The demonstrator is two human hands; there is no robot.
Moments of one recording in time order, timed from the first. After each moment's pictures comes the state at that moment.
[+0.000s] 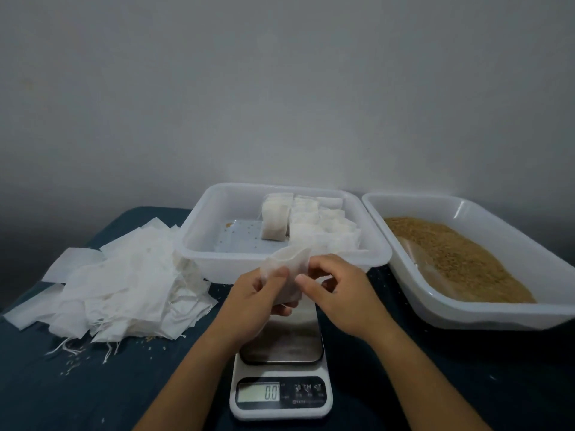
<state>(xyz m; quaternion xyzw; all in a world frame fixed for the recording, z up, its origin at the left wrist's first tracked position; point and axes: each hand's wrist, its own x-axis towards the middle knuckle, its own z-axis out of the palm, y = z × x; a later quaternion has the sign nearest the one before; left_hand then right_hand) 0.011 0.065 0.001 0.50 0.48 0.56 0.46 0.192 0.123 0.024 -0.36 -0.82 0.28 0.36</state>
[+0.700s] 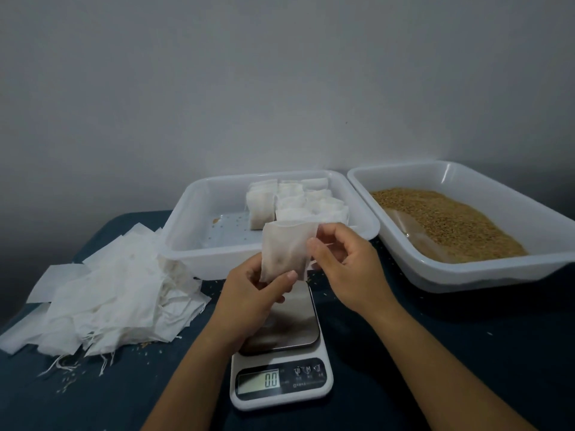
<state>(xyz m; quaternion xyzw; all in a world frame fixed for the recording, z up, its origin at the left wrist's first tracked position) 0.017 0.067 -0.006 0.55 0.50 0.55 0.38 0.202 0.126 0.010 -0.34 -0.70 0.36 0.52</state>
